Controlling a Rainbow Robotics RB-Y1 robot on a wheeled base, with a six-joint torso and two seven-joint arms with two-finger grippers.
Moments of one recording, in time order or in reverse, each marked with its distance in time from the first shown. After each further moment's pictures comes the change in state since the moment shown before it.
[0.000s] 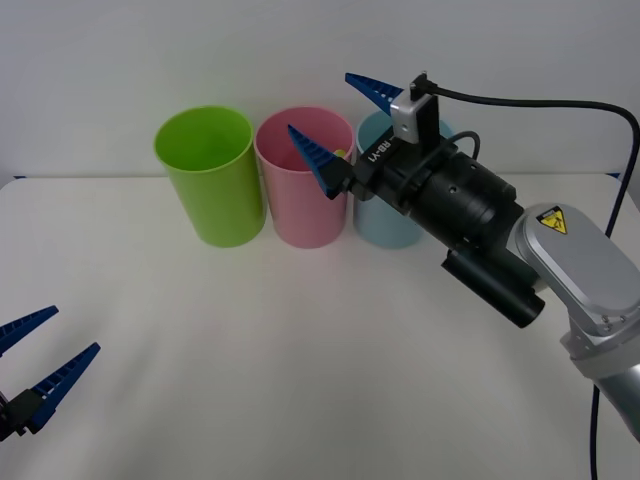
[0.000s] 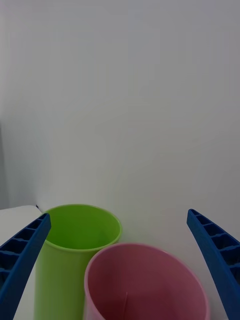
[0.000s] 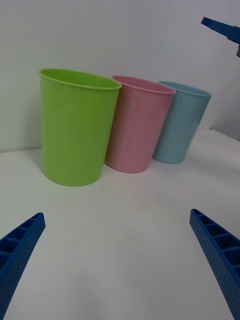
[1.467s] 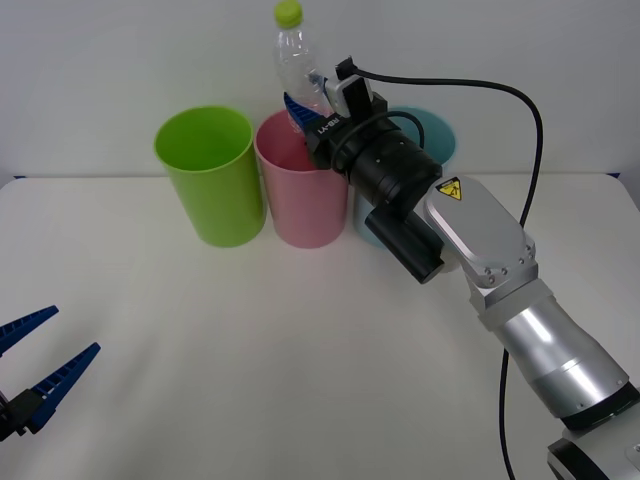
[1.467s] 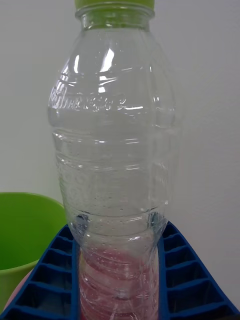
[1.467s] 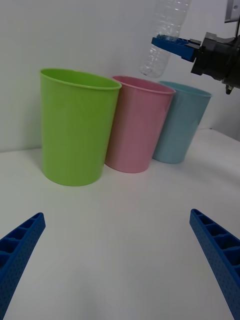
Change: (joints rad) right arm -0.271 0.288 -0.003 0.452 0.233 0.153 0.035; left arm 0.000 0.000 0.000 0.000 0.000 0.000 0.000
